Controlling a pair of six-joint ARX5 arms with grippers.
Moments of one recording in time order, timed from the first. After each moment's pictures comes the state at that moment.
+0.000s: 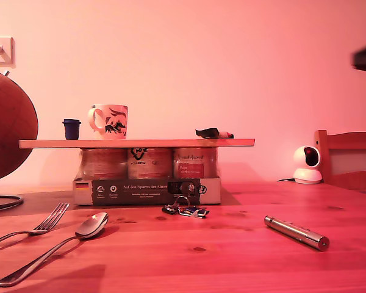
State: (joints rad) left arm -0.02 0.00 0.04 -0.05 0.33 -0.32; right arm 0.43 0.01 0.07 -0.11 -0.44 0.18
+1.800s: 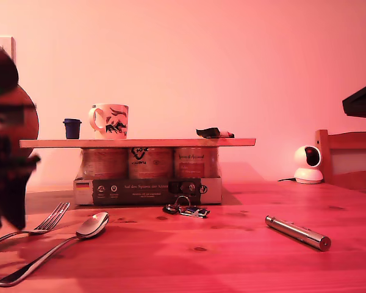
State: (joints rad) left arm -0.21 1.56 0.77 -0.36 0.09 0.08; right arm 0.68 0.01 0.08 -0.26 -0.17 0.13
